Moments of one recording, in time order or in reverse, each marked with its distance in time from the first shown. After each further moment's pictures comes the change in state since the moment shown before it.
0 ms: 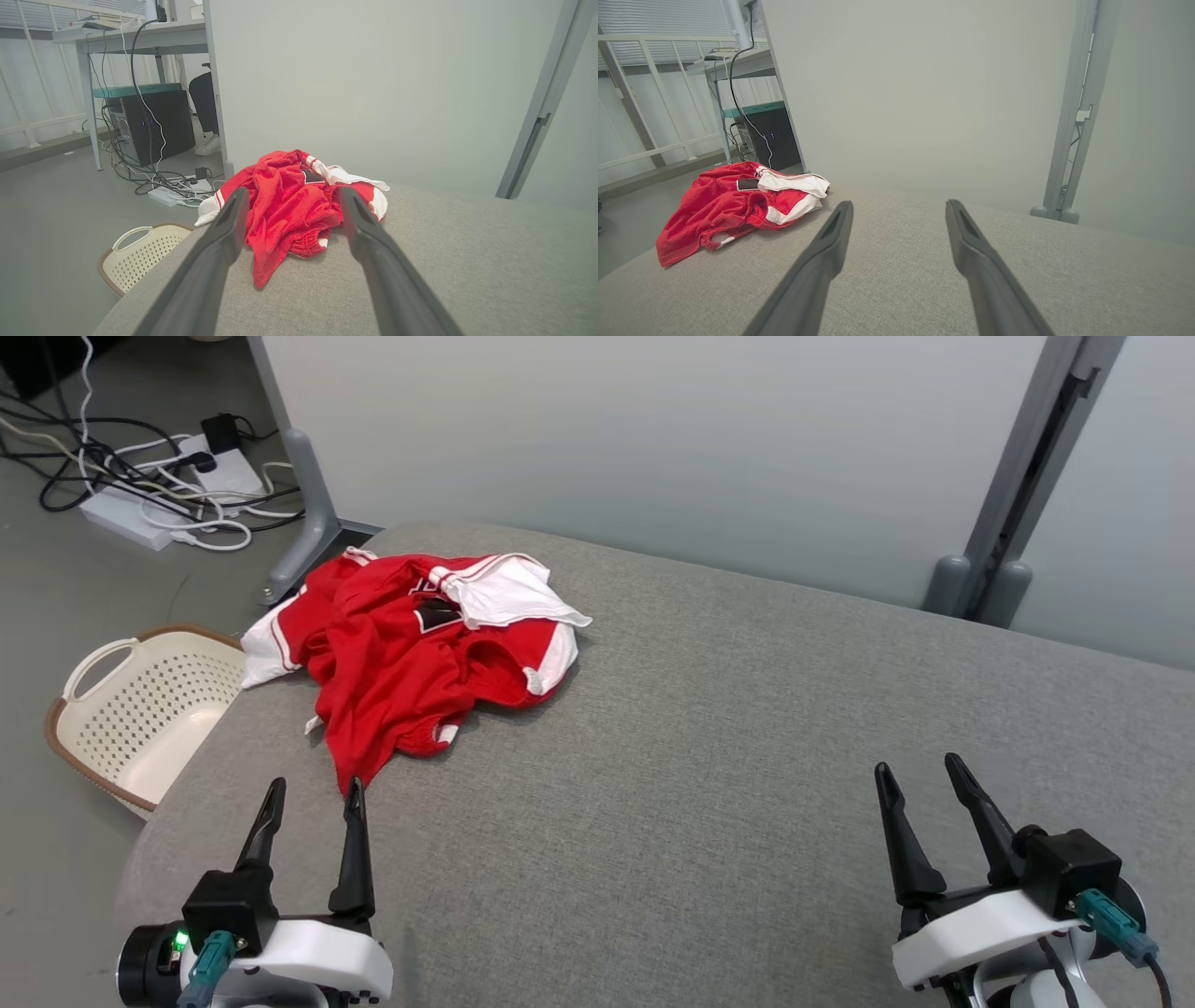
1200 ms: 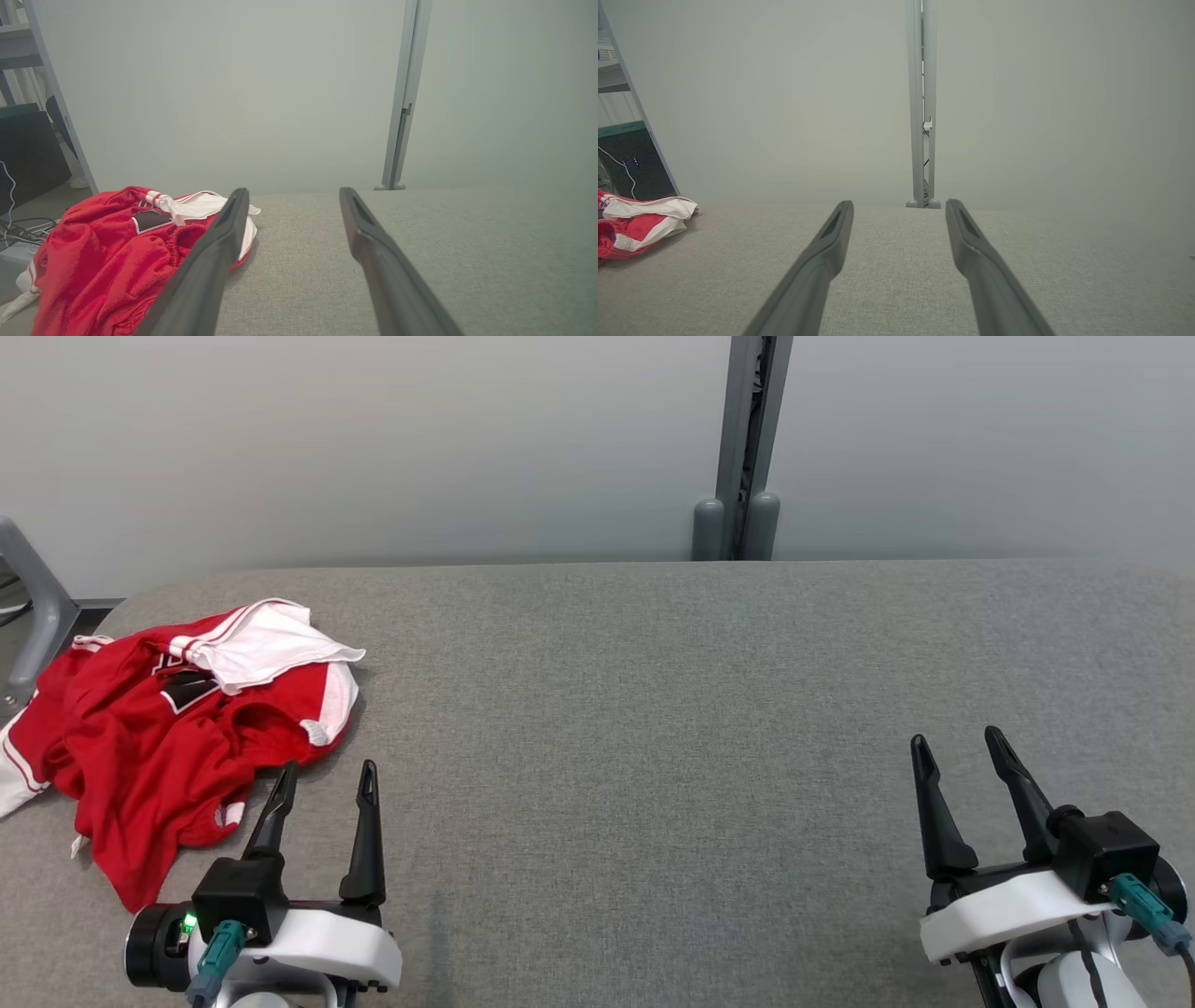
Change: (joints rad) left arm -0.010 0.000 -0.013 -0.023 0.019 -0.013 0.000; right arm -0.016 0.000 -0.067 -0.028 -0.054 0.000 0.000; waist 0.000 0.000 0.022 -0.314
